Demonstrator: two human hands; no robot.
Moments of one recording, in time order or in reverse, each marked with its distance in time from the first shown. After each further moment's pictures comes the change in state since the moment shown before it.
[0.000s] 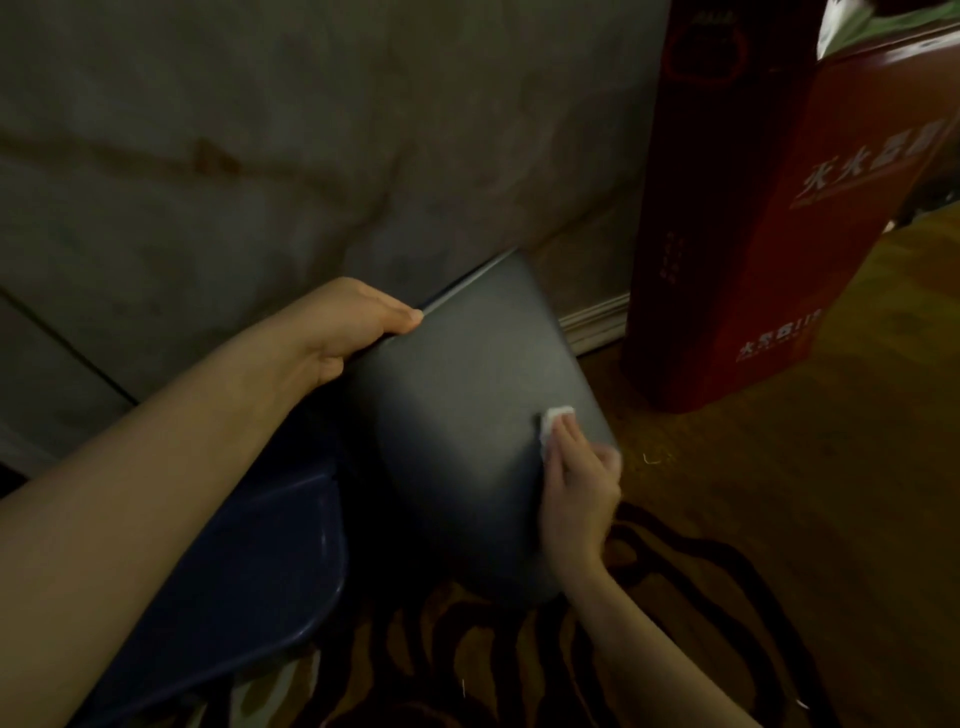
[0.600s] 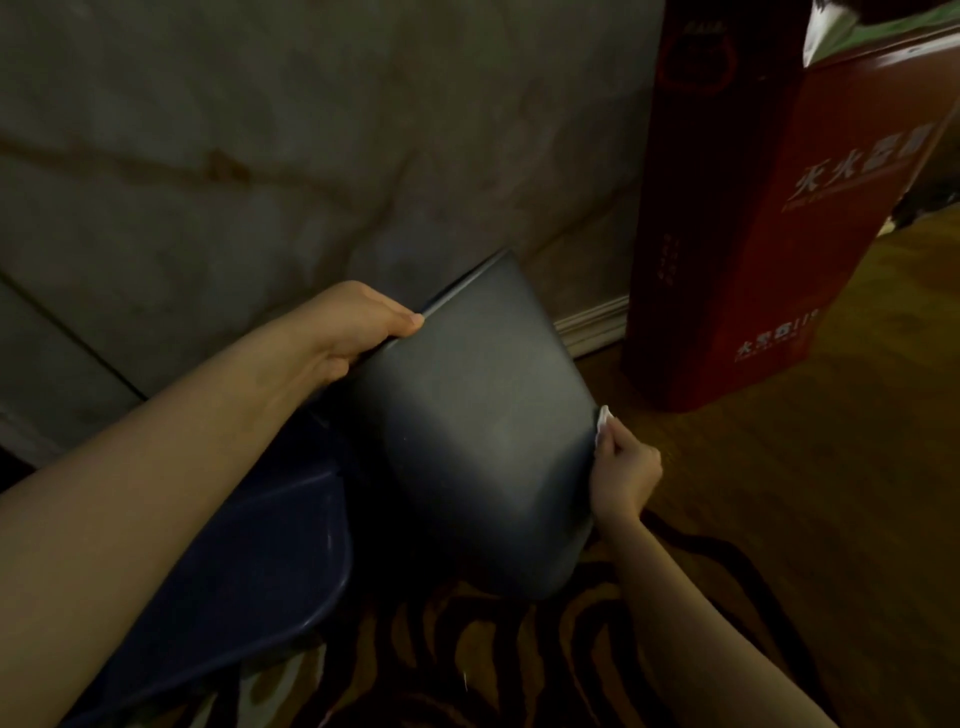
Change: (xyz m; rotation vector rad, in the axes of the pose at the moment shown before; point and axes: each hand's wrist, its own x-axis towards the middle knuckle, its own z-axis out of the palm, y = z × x) left_hand -0.002 -0.001 0.003 0.060 0.028 -0.013; right_hand 0.050 0.039 -0.011 -0.005 0.042 0.382
